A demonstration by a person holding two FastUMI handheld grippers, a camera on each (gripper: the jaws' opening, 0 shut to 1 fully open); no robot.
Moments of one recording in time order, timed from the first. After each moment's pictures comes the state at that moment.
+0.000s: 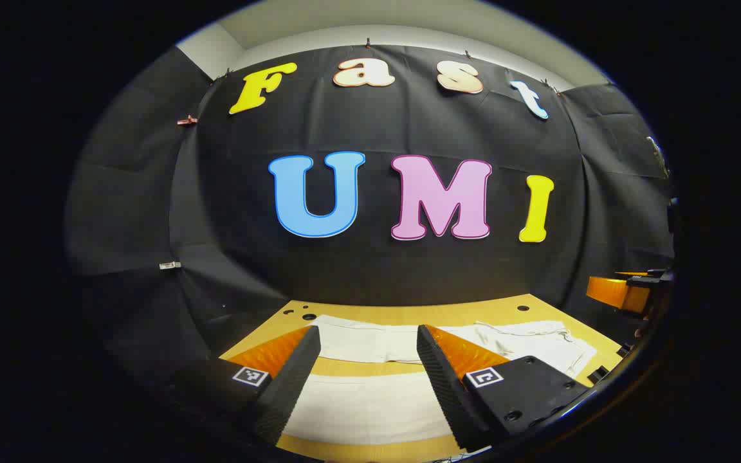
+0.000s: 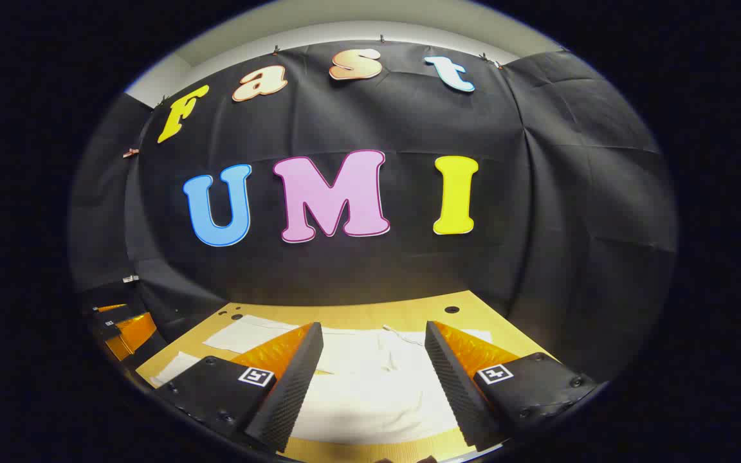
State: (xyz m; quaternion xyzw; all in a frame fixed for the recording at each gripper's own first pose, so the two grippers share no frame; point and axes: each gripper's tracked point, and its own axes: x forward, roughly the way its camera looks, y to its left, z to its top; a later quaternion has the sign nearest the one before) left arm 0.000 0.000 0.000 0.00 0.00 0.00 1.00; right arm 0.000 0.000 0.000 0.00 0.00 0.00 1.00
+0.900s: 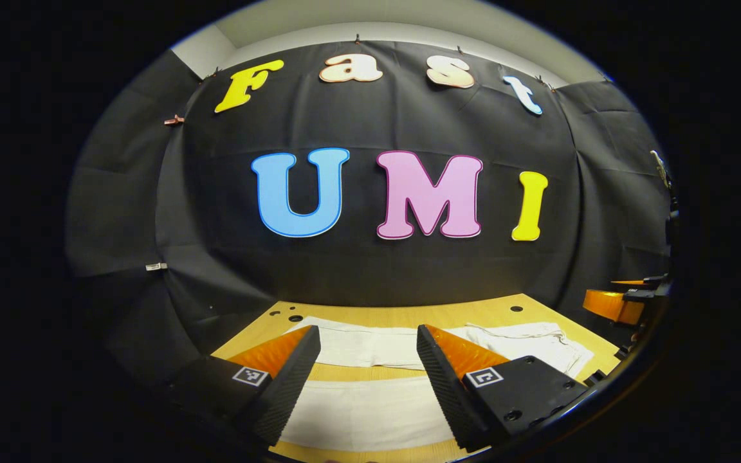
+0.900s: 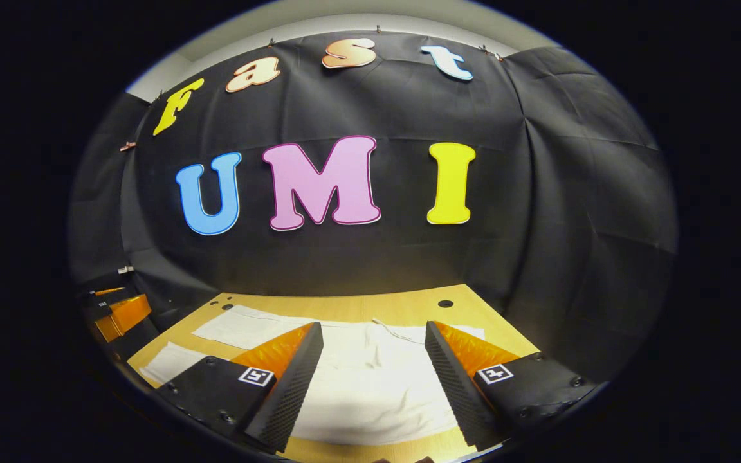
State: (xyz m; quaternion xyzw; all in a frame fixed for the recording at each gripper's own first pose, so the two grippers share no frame) left arm 0.024 -0.022 0.001 0.01 0.00 -0.01 1.00; right arm 0.024 -0.037 -0.016 -0.02 0.02 0.00 1.00
